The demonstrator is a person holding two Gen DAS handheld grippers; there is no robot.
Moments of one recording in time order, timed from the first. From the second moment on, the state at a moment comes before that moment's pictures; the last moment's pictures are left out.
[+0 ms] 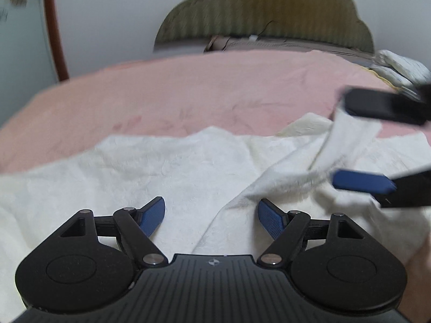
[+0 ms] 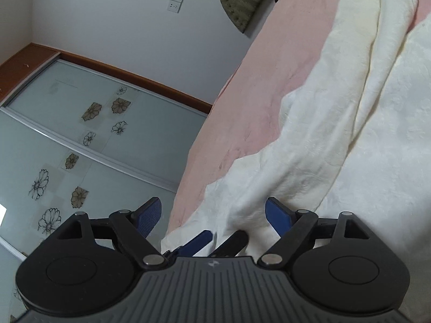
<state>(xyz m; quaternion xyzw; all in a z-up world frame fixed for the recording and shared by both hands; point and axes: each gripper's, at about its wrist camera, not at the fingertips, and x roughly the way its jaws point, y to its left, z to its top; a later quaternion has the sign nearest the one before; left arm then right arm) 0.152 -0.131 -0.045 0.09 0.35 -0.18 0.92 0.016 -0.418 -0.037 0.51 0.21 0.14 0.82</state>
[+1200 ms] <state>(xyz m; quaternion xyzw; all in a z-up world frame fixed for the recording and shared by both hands) 0.035 -0.126 -0.055 0.45 0.13 -0.24 0.85 -0.016 -0.351 -0.002 0.08 0.26 0.03 0.96</state>
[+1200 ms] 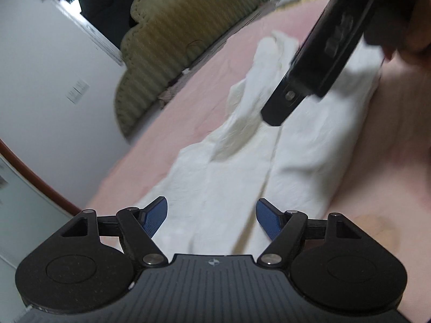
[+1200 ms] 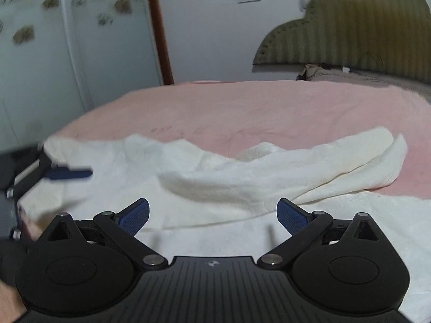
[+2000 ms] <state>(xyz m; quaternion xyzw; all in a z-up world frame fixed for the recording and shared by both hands) 0.018 -0.150 -0.066 0.54 0.00 -0.19 0.82 -0.028 -0.370 -0.029 0.20 0.27 0.03 0.94</state>
